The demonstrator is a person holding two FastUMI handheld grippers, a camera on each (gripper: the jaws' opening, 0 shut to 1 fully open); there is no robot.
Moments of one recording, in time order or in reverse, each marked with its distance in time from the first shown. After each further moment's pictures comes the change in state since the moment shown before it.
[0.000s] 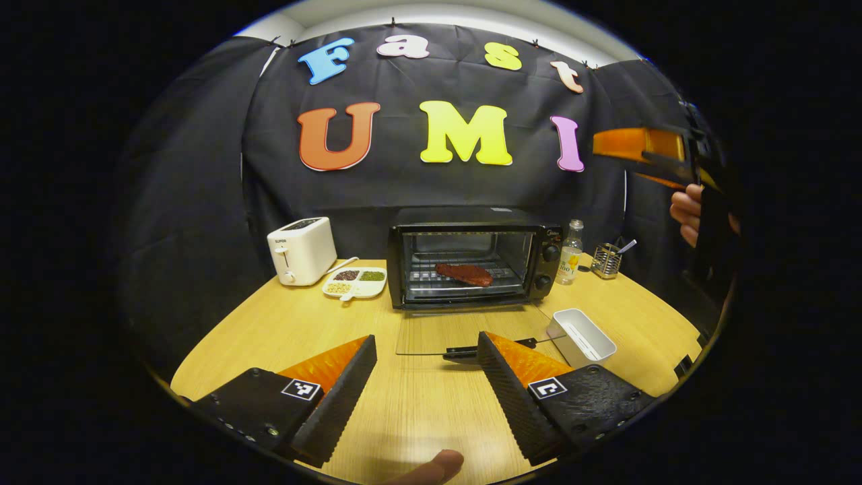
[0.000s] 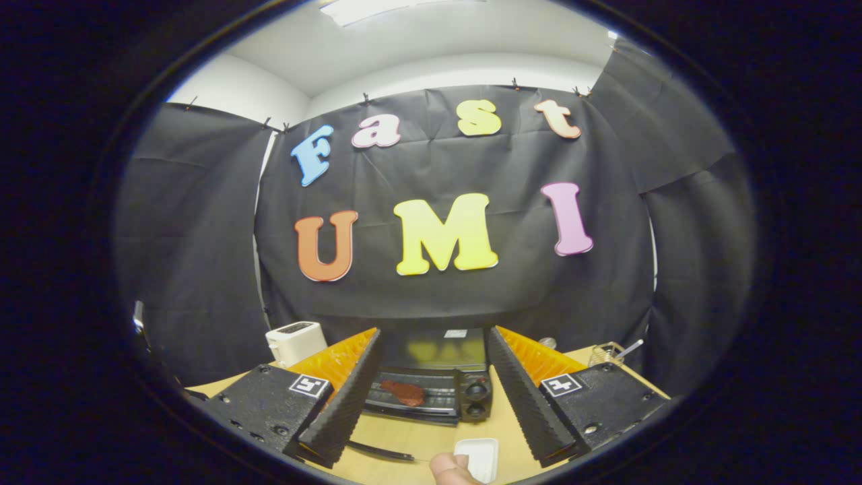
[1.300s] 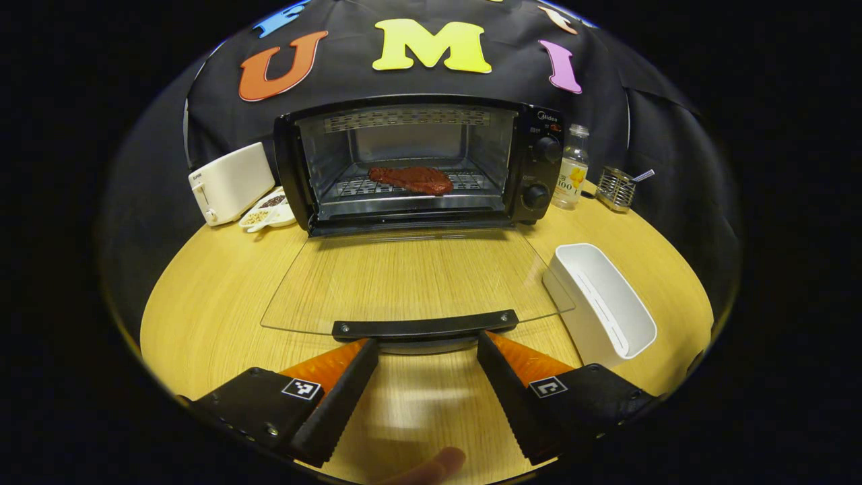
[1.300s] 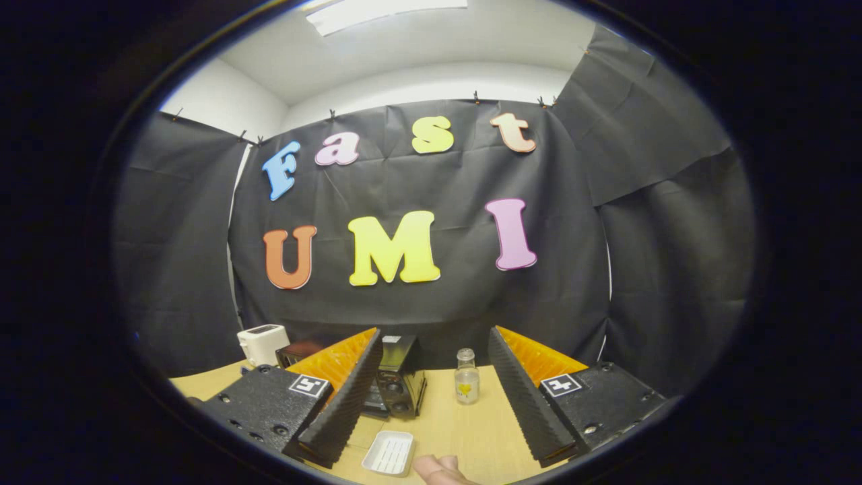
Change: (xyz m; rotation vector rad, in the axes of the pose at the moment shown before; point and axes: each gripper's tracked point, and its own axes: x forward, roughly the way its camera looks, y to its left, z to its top) left arm 0.105 -0.083 -0.096 0.027 0.329 -0.033; right arm -0.056 -0.130 0.023 0.015 -0.031 -0.078
